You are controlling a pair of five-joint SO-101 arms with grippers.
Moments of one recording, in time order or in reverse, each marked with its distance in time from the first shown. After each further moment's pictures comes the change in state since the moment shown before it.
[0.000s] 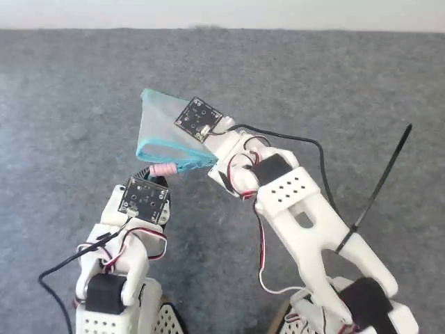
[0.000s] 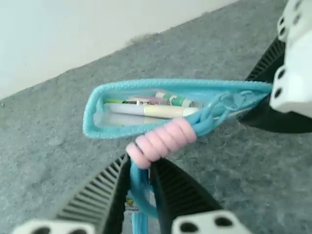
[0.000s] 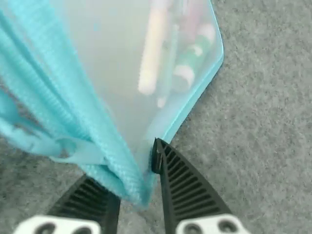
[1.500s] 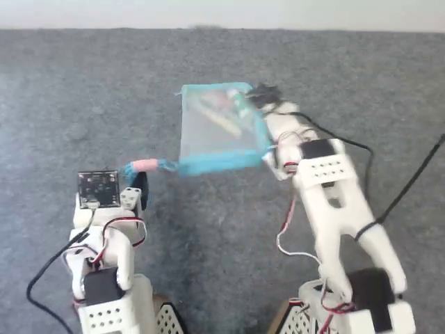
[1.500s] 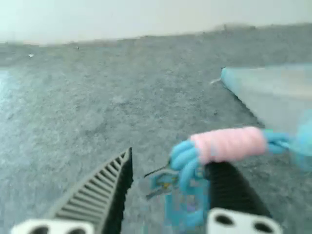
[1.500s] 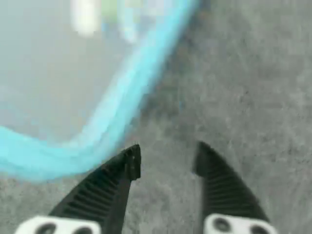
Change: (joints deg) left arm -17.9 0.0 8.2 -9.5 8.4; right arm 18.5 1.8 1.1 3.3 -0.6
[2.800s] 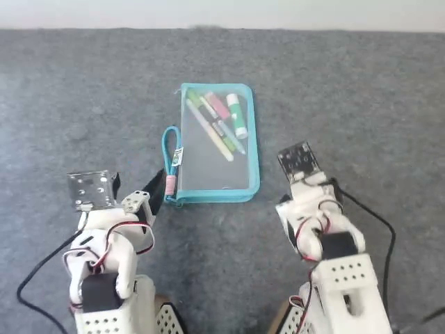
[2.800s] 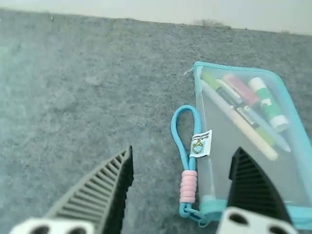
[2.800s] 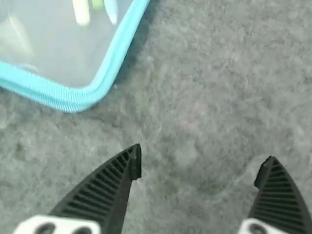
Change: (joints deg) left arm 4.9 0.0 -6.3 10.1 13.1; right arm 0.7 -52.6 46.8 -4.2 -10.1
